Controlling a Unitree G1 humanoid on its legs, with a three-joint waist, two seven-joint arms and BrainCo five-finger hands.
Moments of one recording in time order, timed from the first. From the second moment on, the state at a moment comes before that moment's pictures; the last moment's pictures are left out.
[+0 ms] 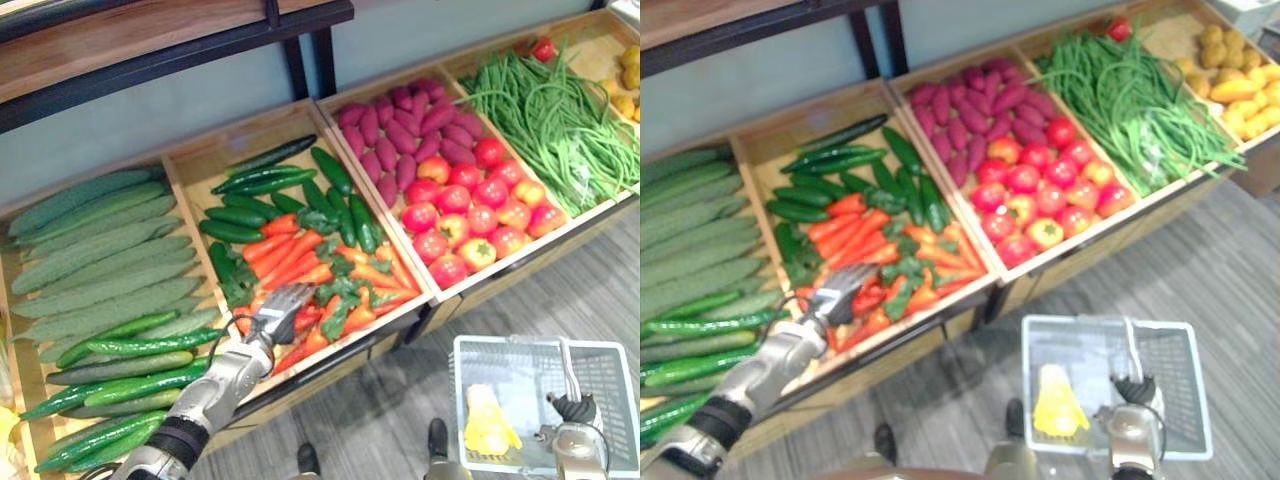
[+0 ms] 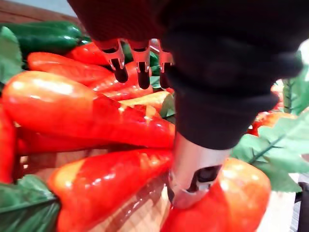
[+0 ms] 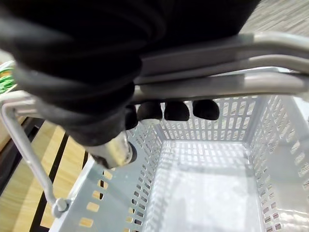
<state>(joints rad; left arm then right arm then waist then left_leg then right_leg) -0.23 0.58 -0.43 0.41 0.81 -0.21 0.27 0.00 -0.25 -0.42 0.75 -0.32 0.01 -0.34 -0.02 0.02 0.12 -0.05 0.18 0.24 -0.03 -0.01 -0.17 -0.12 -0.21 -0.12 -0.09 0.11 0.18</state>
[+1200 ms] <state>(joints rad) -0.28 0.59 -0.38 0.59 0.85 -0.19 0.30 -0.04 -0.27 -0.38 0.76 -0.32 0.01 -0.34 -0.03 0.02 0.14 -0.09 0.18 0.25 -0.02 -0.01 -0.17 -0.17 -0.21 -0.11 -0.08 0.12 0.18</state>
